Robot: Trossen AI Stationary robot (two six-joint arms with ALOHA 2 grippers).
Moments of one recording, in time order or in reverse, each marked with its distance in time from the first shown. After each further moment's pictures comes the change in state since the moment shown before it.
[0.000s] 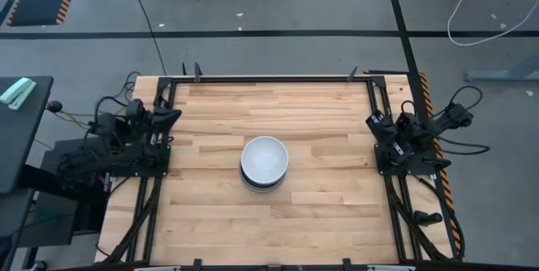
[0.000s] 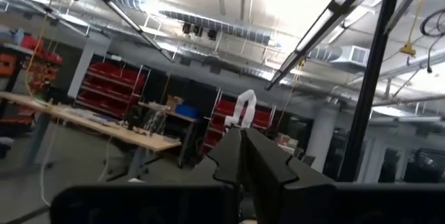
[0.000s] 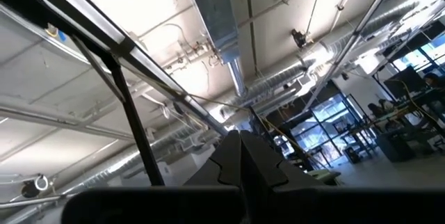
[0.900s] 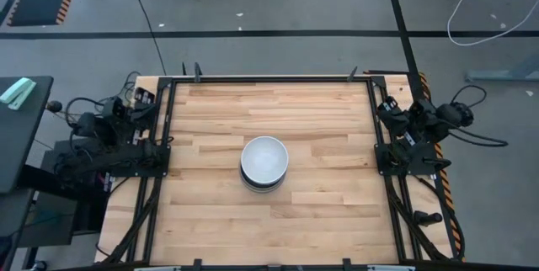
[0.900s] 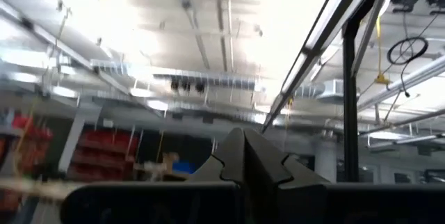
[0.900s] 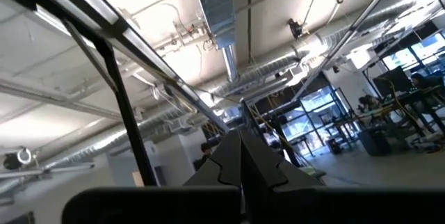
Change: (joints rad) left arm 0.000 0.007 0.075 0.155 0.005 0.113; right arm -0.001 0.000 0.299 -0.400 0.006 -0.034
